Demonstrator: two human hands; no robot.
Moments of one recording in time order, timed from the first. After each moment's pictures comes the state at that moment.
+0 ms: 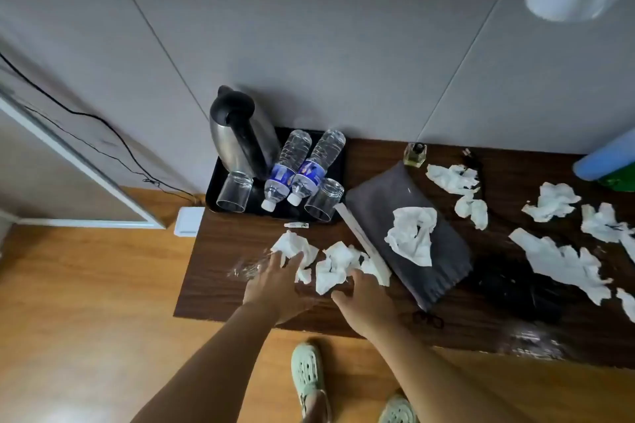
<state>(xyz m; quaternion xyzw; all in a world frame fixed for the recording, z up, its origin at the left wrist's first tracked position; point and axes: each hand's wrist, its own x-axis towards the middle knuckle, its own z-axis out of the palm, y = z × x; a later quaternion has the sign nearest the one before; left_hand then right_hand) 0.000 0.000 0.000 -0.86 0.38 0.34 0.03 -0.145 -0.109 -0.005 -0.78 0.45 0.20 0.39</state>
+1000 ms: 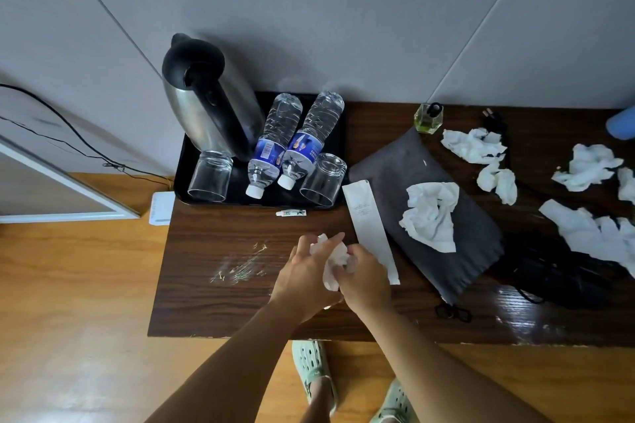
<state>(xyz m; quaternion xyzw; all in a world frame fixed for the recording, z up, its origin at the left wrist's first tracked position) 0.002 -0.034 -0.085 -0.81 0.44 0.35 -0.15 -0.101 -0.114 -0.097 -0.73 0.54 0.03 0.42</state>
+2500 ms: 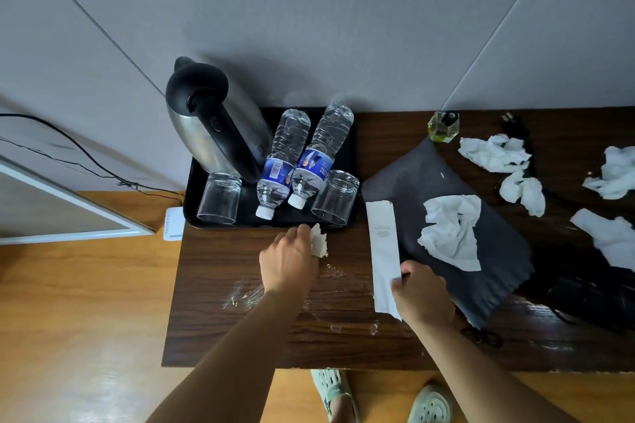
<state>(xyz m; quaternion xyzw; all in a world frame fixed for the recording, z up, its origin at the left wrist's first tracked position) 0.059 -0.064 -0.092 -0.91 0.39 0.15 -0.06 -0.129 -0.166 -0.102 -0.71 0.62 0.12 0.31</state>
